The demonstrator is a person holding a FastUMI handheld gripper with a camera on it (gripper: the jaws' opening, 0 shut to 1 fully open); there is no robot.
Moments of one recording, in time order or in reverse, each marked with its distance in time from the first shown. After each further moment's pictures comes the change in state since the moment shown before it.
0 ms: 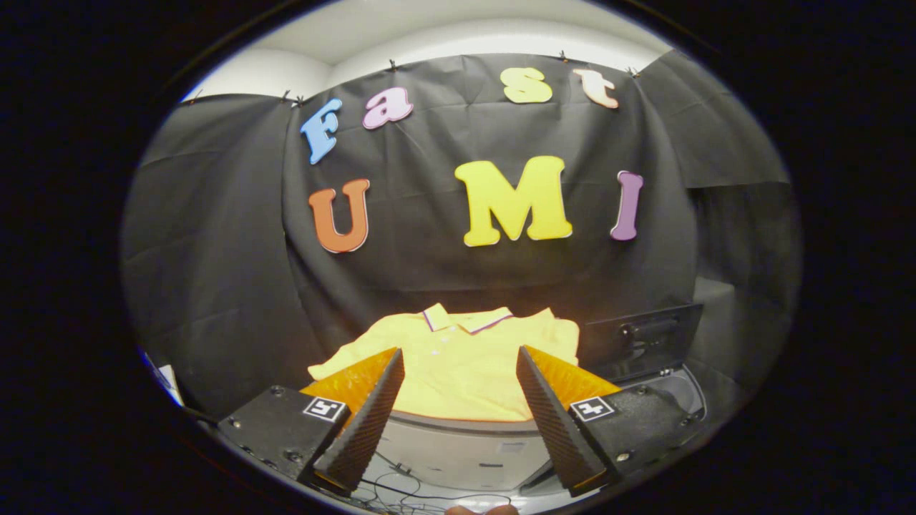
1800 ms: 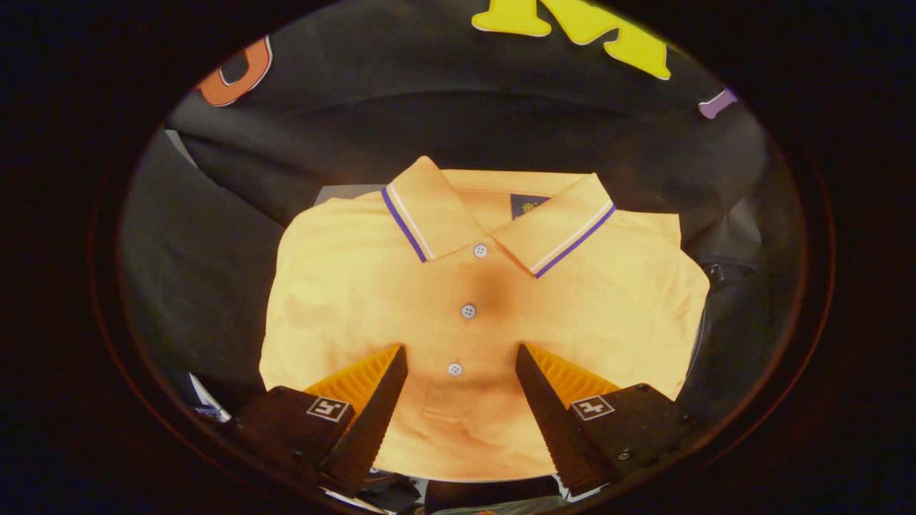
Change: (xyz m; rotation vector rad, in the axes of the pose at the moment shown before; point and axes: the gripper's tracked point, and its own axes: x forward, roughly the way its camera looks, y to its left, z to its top) arm 0.202 0.027 -0.065 0.035 1.032 -0.207
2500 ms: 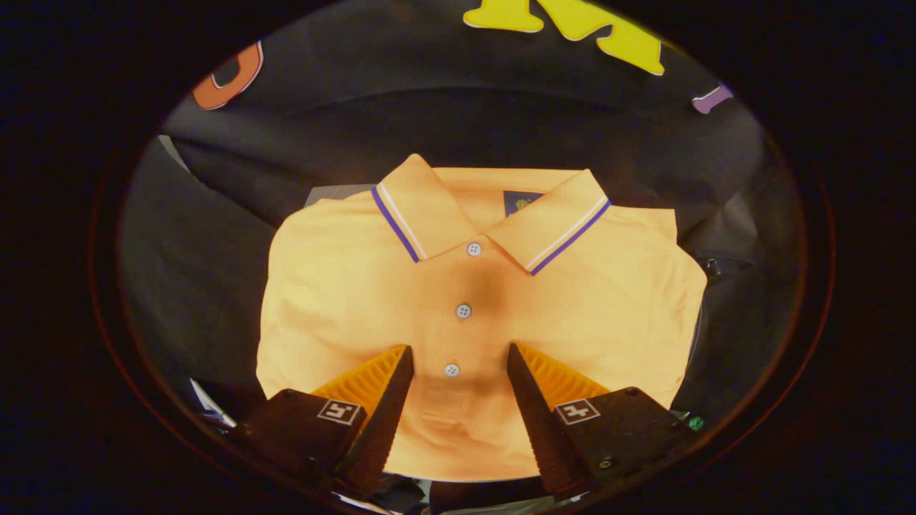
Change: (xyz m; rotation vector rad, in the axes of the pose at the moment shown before) arm 0.001 -0.004 0.001 0.030 0.003 -0.004
